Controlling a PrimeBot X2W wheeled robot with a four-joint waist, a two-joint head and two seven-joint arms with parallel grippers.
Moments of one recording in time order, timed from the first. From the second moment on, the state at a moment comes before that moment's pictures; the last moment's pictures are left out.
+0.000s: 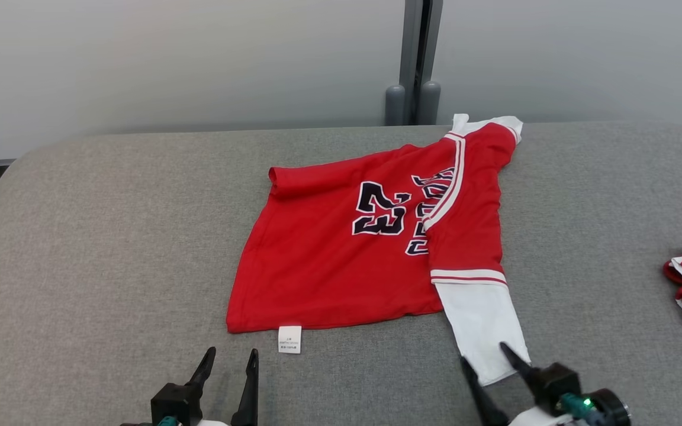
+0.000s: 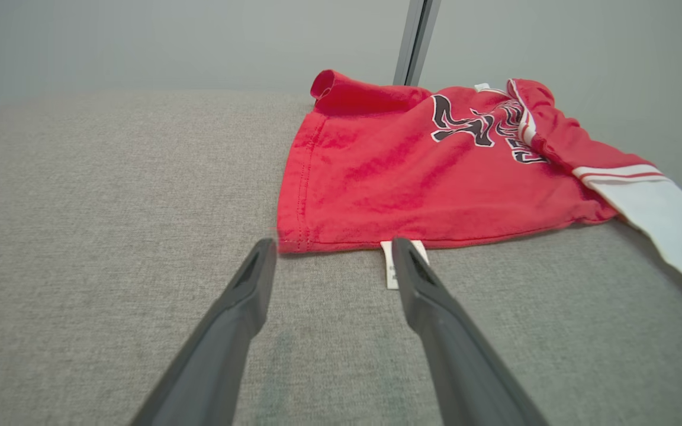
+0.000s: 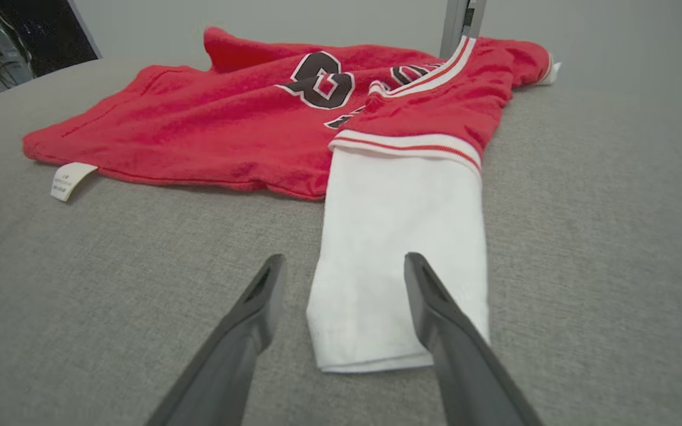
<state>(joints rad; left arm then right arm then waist) -0.01 0.05 -0.26 0.43 -0.26 0.06 -0.26 -0.12 -0.05 0.26 0.56 0.12 0.13 -0.26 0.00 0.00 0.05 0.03</state>
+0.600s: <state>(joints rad) 0.00 0.05 -0.23 0.43 -0.24 0.05 -0.26 -0.20 -0.05 0.24 0.67 0.14 0.13 -0.26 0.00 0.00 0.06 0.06</state>
